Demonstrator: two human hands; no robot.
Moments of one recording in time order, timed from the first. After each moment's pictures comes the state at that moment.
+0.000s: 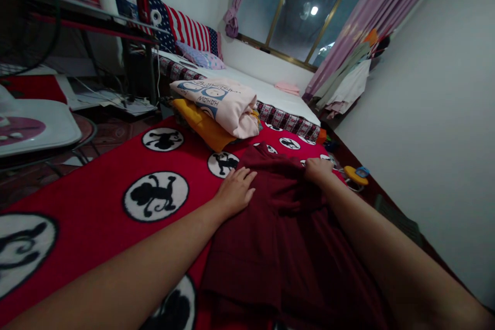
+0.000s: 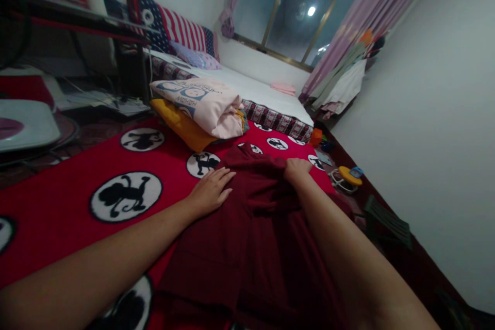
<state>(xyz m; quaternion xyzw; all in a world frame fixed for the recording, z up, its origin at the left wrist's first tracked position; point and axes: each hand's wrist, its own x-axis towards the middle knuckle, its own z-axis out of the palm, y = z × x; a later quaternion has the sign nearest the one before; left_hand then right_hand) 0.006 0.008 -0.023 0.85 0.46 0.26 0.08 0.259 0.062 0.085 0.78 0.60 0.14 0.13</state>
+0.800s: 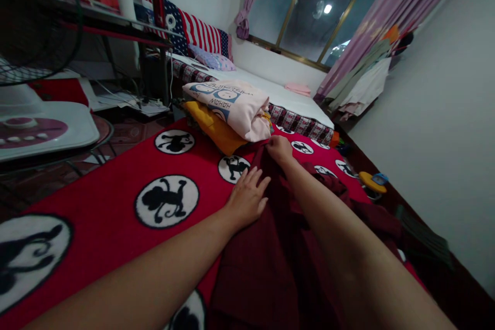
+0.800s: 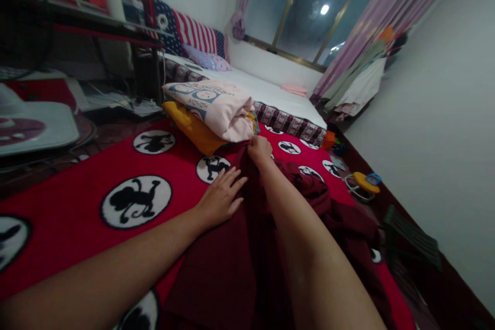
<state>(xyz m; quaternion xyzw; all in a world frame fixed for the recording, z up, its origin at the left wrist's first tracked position) 0.006 0.003 -0.019 0.85 0.44 0.27 0.06 0.139 0.144 0.051 0.70 0.70 0.06 -0.13</state>
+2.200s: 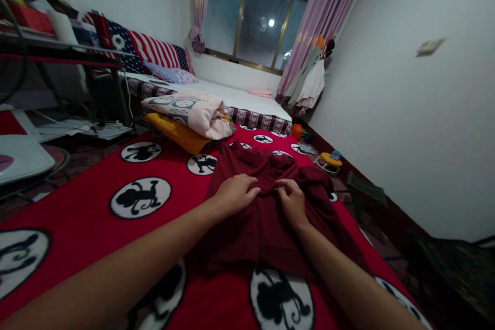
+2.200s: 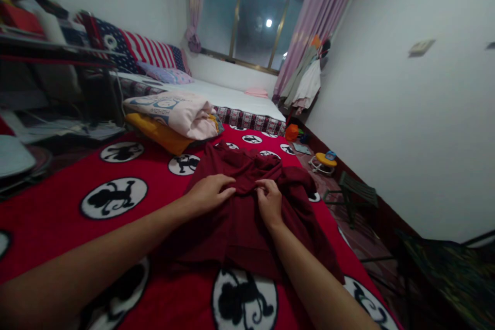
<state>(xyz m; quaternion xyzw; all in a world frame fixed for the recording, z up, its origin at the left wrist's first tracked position) 0.037 -0.057 0.033 0.90 0.38 0.17 0.15 0.251 -0.093 -0.016 0.62 0.59 -0.05 -0.52</state>
